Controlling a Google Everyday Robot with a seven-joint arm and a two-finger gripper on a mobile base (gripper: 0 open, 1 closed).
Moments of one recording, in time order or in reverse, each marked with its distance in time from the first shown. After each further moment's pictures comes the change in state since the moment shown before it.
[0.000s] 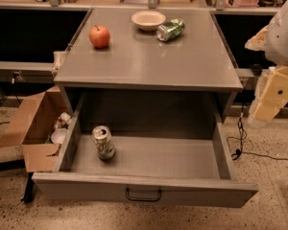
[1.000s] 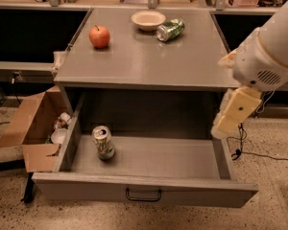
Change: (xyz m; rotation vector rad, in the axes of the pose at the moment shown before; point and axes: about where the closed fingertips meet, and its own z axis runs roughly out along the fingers) arm -0.036 0.012 0.051 -0.041 -0.138 0.041
